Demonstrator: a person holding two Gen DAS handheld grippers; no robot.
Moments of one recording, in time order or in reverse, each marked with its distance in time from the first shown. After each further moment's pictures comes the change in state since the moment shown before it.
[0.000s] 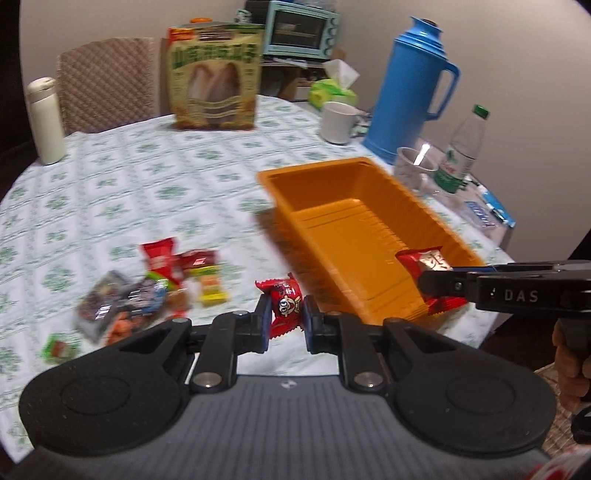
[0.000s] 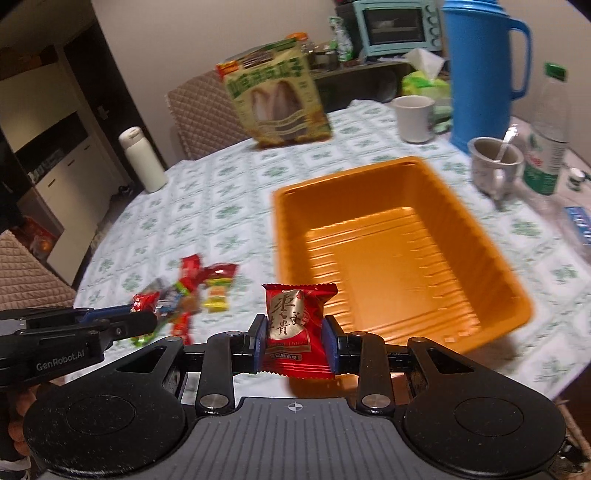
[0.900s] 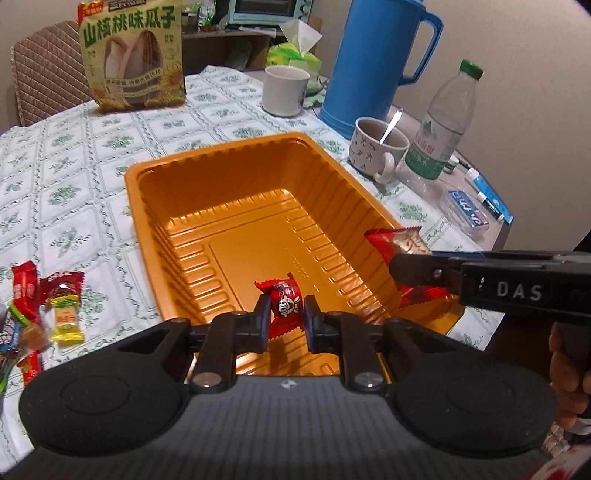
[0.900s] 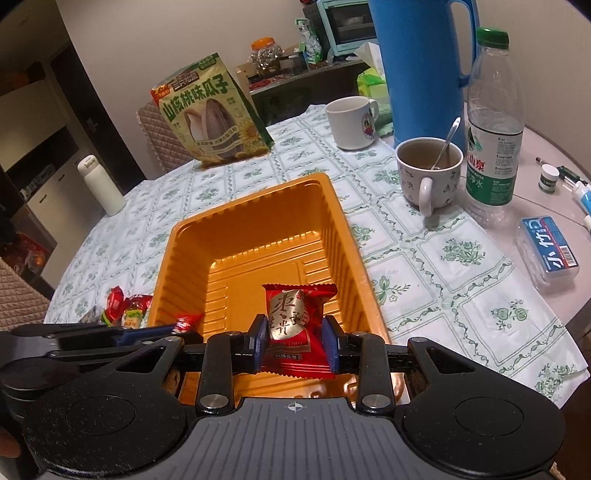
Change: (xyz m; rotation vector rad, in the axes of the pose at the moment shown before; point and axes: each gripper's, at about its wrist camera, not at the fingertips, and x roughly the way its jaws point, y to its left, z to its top) left arm 0.115 -0.096 0.034 0.003 0.098 -0.024; right arm 0.020 -0.126 0.039 0.039 0.004 0.029
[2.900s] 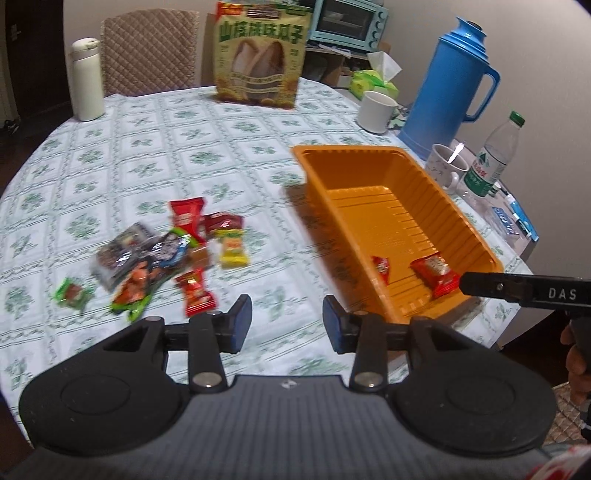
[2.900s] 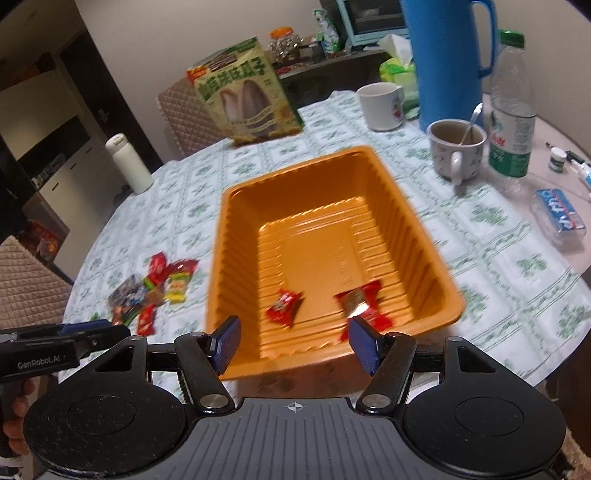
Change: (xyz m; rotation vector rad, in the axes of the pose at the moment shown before) left arm -0.125 0.109 -0.069 -0.148 -0.048 0.117; right arm -0.026 0.072 -0.042 -0.010 0.049 0.027
